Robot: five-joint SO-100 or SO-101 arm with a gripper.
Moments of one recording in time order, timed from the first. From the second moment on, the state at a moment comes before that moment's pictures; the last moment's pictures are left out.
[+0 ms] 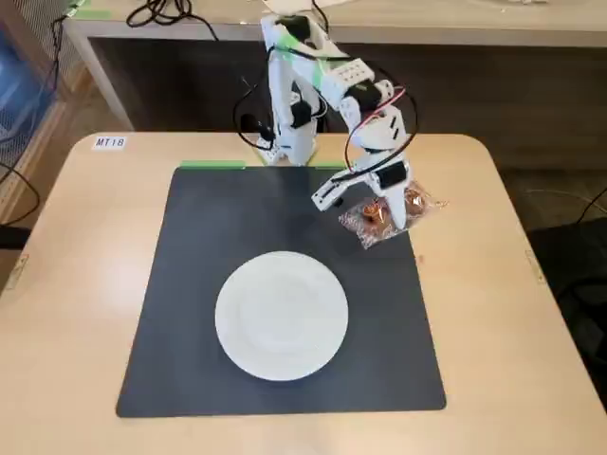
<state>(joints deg) -26.3 111.6 113.6 36.5 11.0</state>
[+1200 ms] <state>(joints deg) -2.7 31.6 16.6 97.3 -5.8</state>
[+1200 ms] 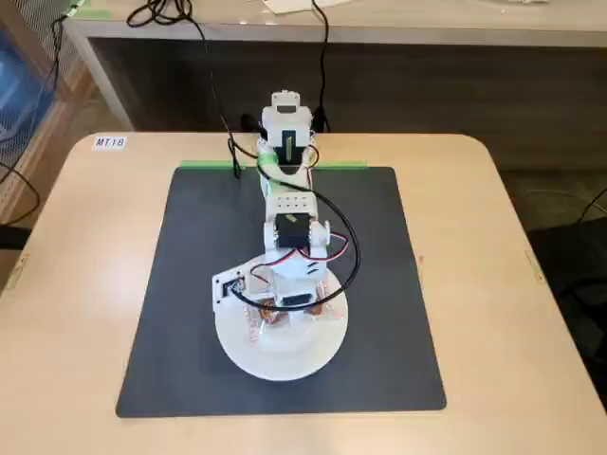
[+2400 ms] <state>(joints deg) 1.9 174.6 150.6 55.9 -5.8</state>
